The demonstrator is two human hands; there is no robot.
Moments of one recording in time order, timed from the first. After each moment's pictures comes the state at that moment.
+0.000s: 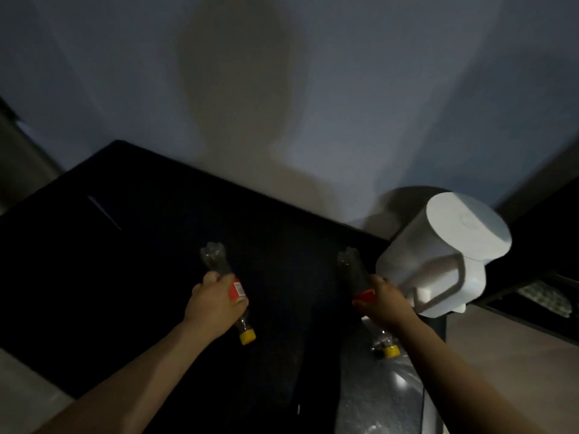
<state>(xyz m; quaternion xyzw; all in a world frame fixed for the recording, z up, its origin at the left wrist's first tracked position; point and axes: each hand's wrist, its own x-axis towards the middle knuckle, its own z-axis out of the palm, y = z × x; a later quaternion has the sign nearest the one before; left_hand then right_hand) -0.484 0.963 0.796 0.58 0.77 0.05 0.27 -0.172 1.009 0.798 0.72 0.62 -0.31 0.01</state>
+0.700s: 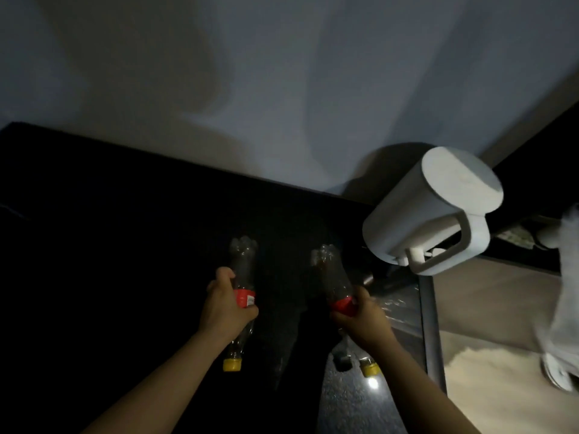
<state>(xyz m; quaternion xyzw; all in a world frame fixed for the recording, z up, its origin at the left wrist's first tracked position) -0.475 0.989 0.737 0.52 0.73 0.14 0.42 -0.226 0.945 0.745 0.79 0.44 -0.41 -0.10</state>
